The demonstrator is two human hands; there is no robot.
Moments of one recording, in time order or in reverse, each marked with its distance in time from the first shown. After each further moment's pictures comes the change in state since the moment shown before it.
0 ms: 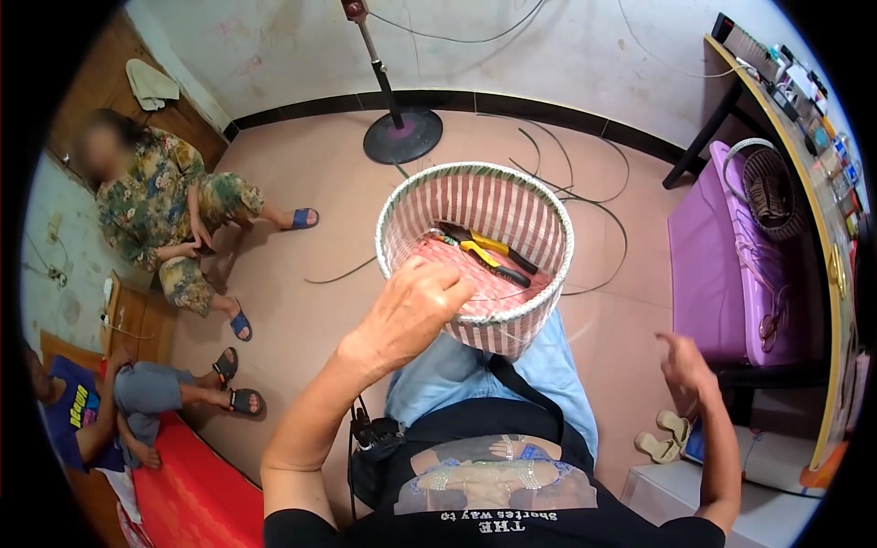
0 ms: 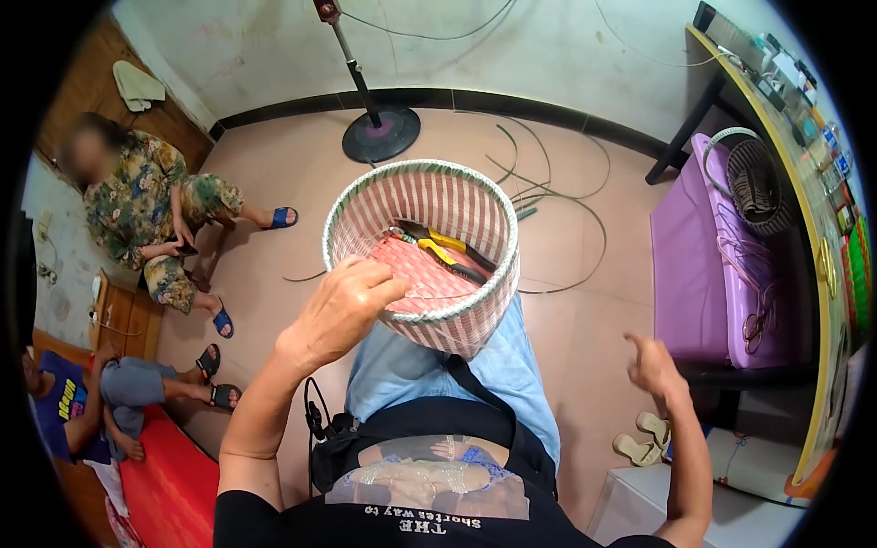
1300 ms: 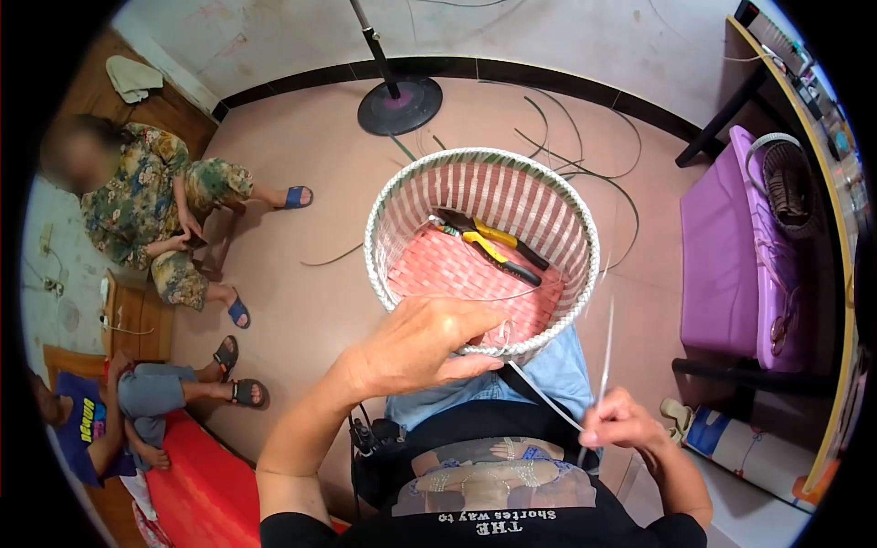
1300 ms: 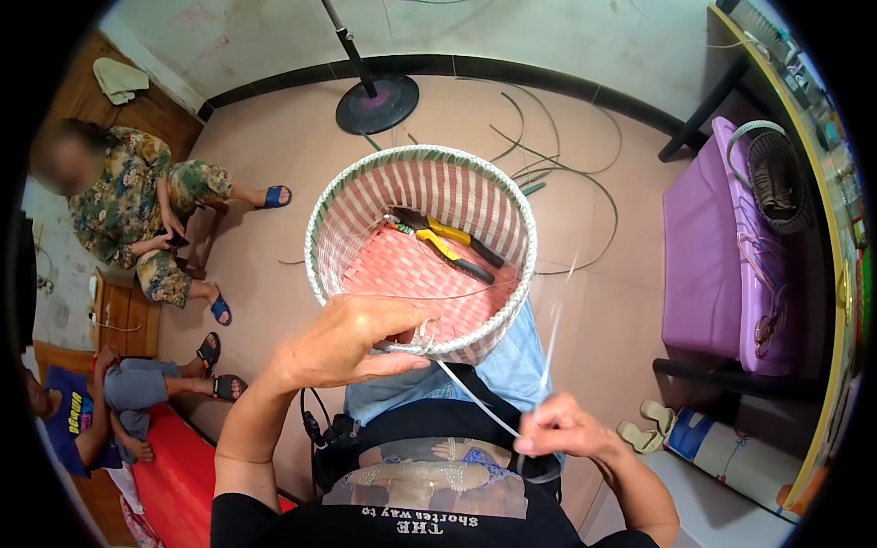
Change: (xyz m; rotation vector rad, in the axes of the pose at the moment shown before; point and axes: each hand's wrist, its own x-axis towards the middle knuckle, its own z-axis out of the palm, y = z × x) left_hand 0.011 -0.009 0.007 -0.580 -0.202 -0.080; right_hand -0.027 -0.189 0.013 1.170 -0.709 -0.226
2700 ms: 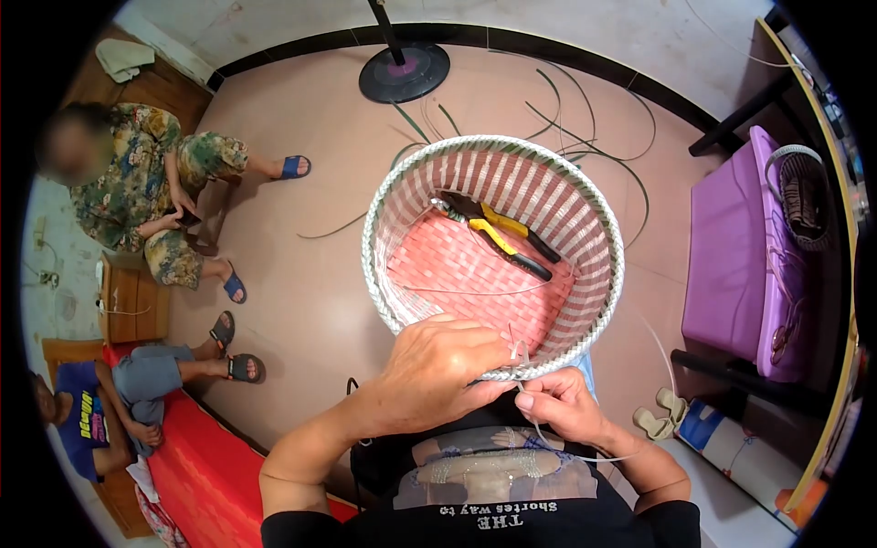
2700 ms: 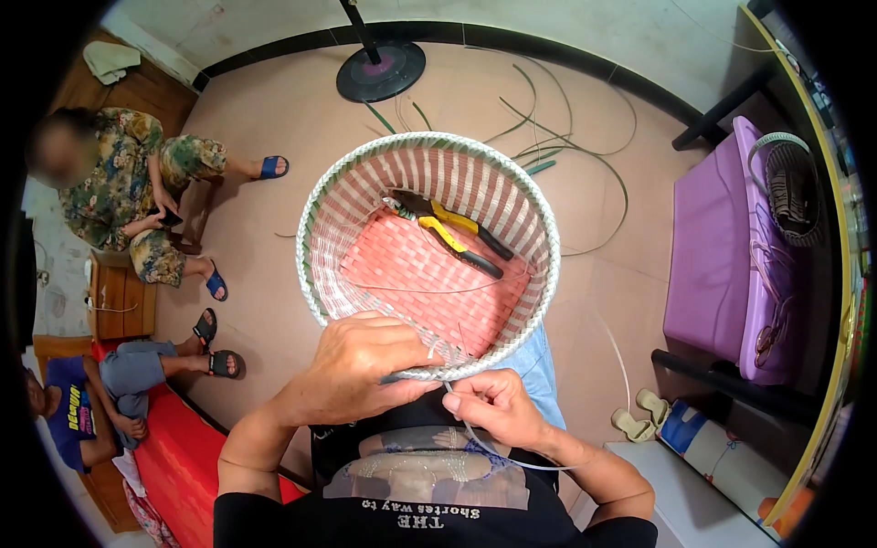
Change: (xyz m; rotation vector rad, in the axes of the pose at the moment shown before) left_hand -0.004 0.011 0.015 -0.057 0.064 -0.129; right_hand 0.080 0.008 0.040 0.128 0.131 -0.086
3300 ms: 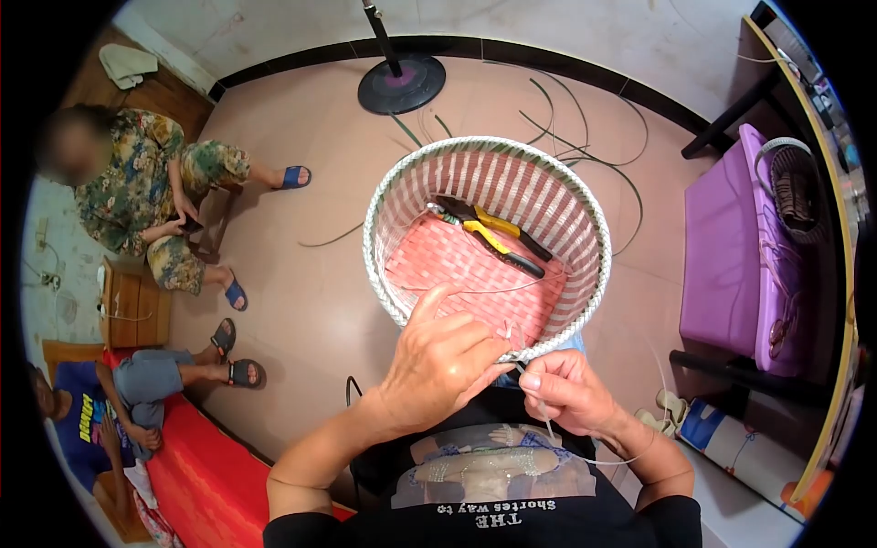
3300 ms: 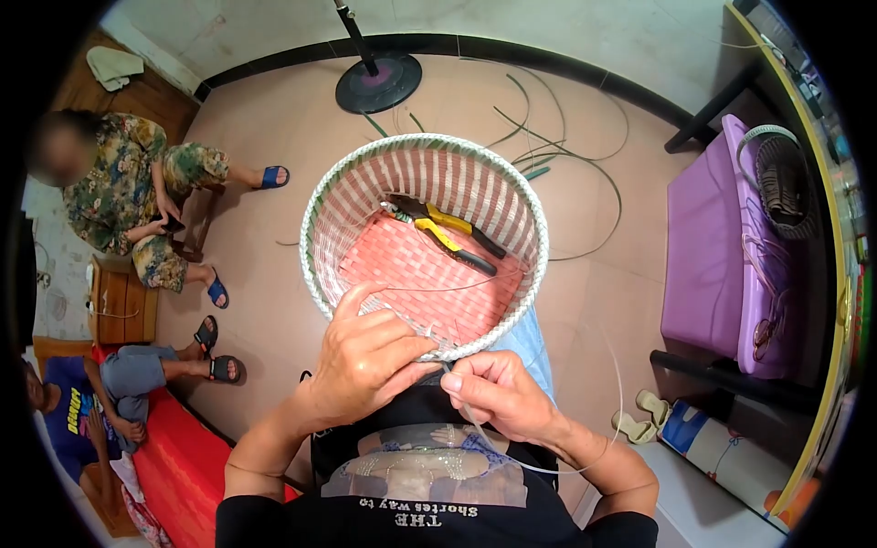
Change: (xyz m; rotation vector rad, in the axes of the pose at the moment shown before) left_hand -0.007 0.007 0.017 0.220 0.236 0.132; right_hand -0.005 -0.030 0.007 0.358 -0.051 0.105
